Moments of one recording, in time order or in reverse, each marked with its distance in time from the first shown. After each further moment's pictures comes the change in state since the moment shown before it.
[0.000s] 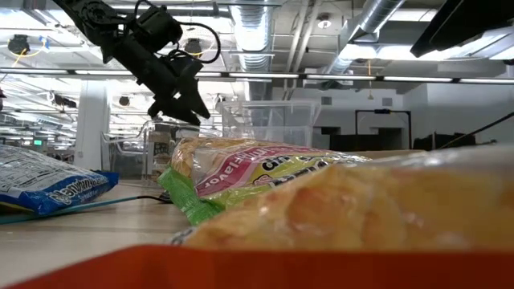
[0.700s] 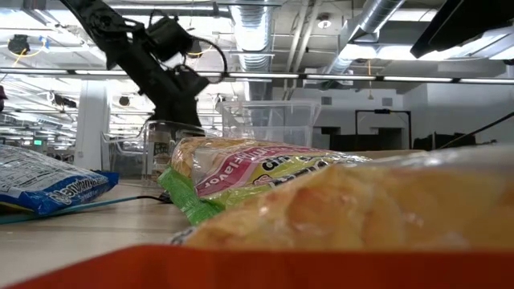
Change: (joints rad) left arm -0.079 0.108 -0.001 -0.009 -0.098 -0.135; right arm 0.000 0.000 0.000 -0.001 -0.003 0.000
